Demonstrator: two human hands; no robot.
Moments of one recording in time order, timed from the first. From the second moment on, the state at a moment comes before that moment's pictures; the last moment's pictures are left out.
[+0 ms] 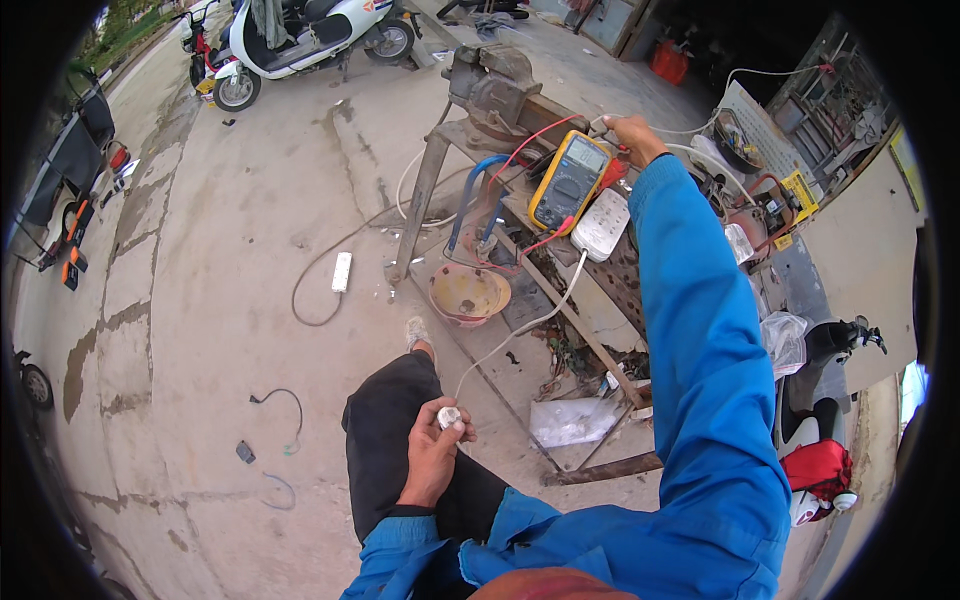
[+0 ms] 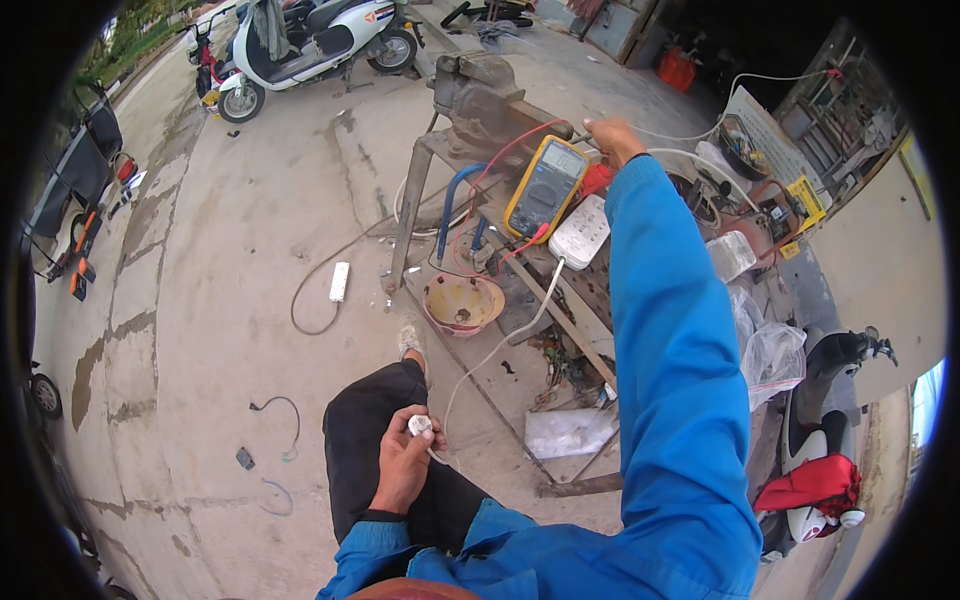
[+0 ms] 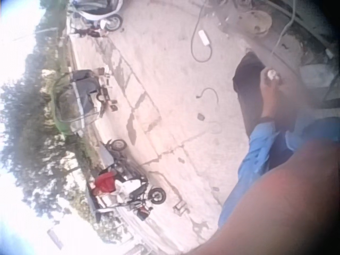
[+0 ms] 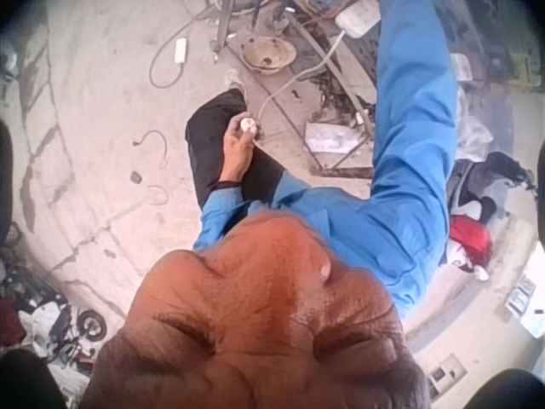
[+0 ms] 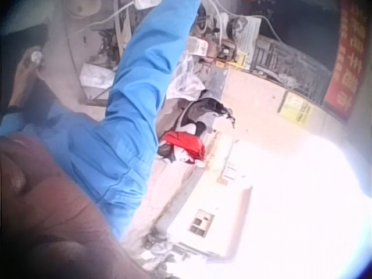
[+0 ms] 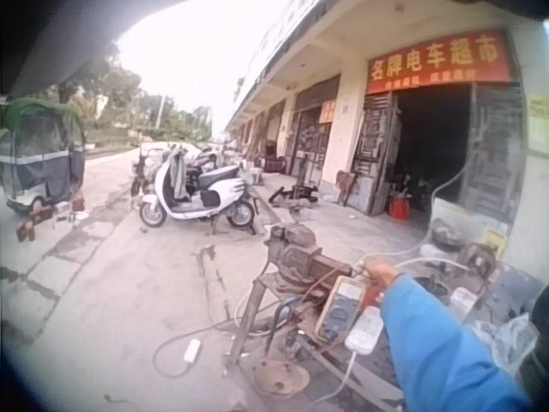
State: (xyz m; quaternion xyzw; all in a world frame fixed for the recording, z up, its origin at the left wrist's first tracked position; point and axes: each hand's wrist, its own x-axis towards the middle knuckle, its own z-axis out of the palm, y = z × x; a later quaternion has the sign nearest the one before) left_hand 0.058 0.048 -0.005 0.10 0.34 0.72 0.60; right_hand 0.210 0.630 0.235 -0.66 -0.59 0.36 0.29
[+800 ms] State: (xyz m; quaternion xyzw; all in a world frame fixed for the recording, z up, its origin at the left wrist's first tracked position) left_hand 0.094 0.016 -0.014 0.17 0.31 0.74 0.57; right_hand 0.186 0.074 0.084 -0.29 -0.82 0.36 0.35
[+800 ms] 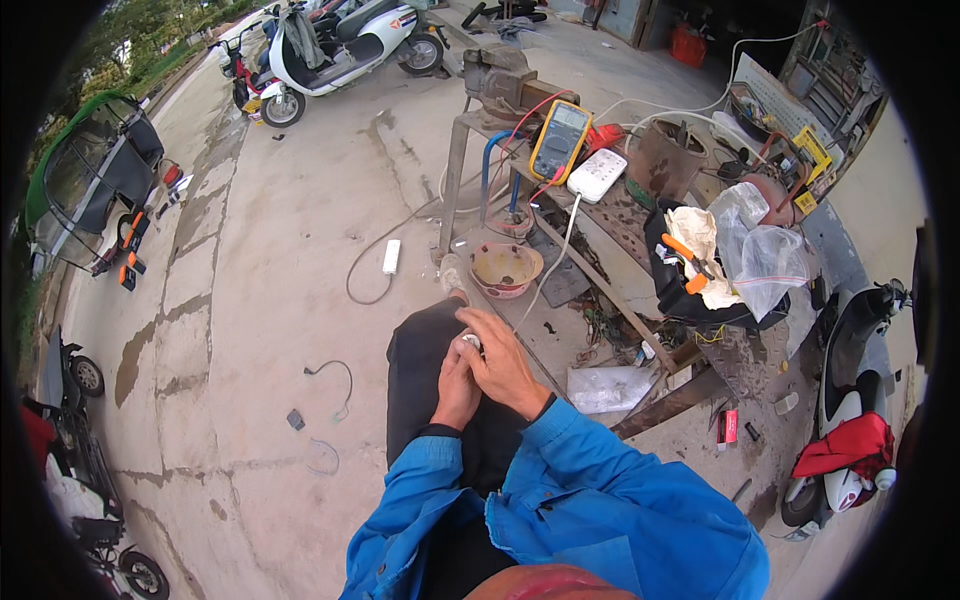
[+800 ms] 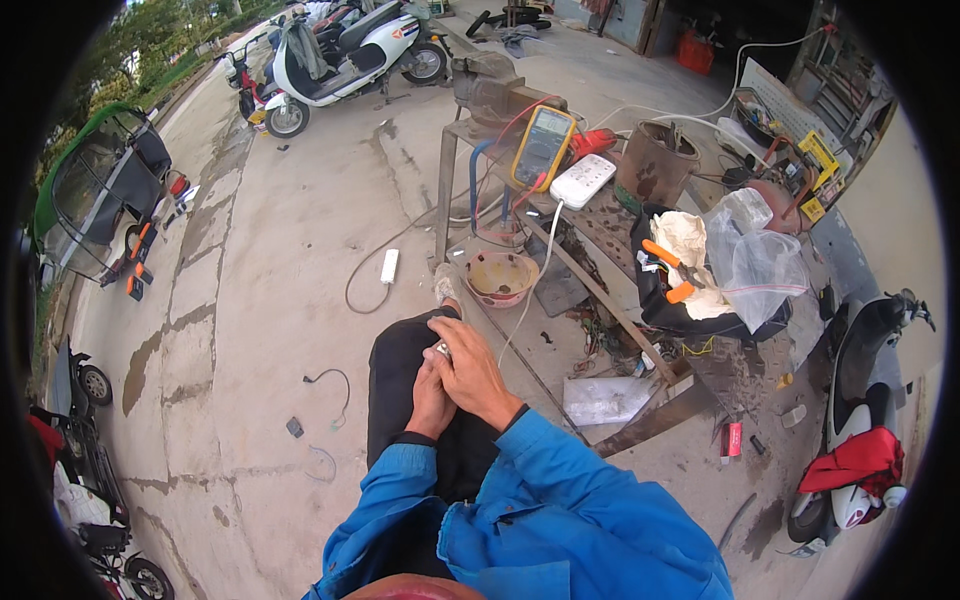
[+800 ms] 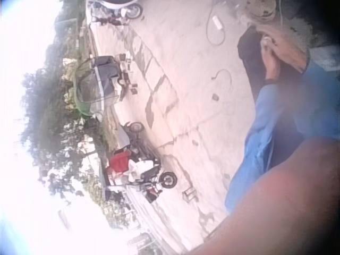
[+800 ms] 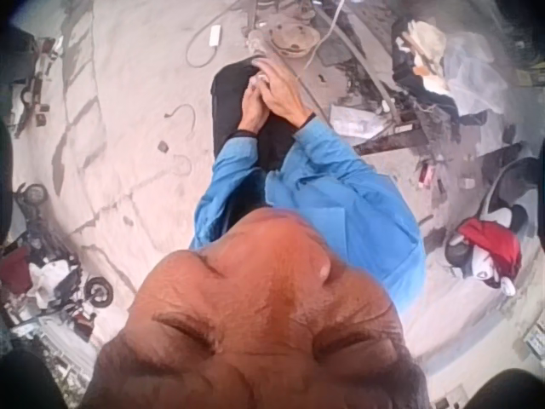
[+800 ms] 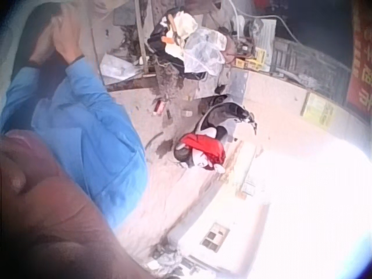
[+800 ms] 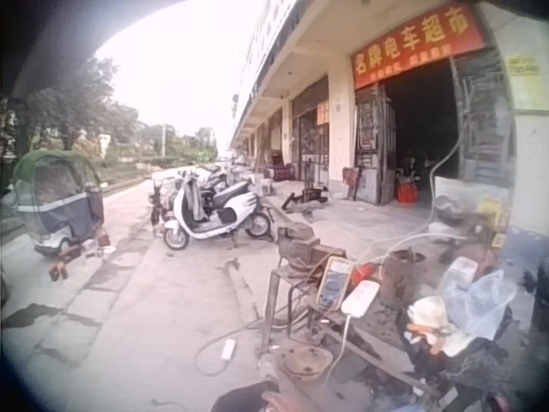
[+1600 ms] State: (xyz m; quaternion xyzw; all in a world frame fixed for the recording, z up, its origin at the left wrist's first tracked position) left_hand 0.115 0.001 -0.094 0.04 0.46 0.65 0.61; right_hand 0.221 0.025 -0.077 -0.33 -0.76 0.46 0.34
